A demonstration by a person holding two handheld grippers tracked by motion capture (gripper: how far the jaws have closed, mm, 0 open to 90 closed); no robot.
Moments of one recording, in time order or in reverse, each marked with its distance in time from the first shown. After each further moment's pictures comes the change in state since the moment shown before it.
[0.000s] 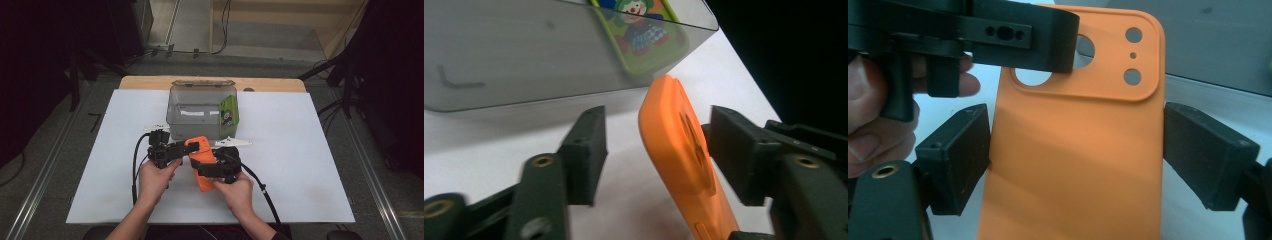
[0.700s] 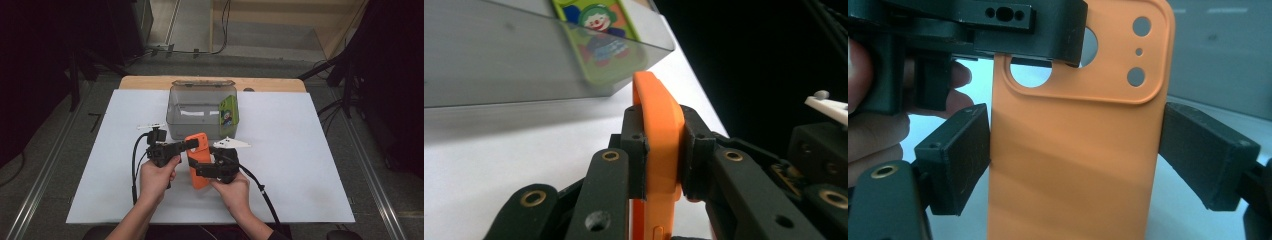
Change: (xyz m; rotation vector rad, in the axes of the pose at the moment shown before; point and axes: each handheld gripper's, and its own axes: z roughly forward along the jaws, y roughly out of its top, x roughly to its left) left arm -0.004 0.004 -0.008 -0.044 -0.151 -0.079; right arm 0.003 -0.002 0.003 -0.080 0.016 -0.037
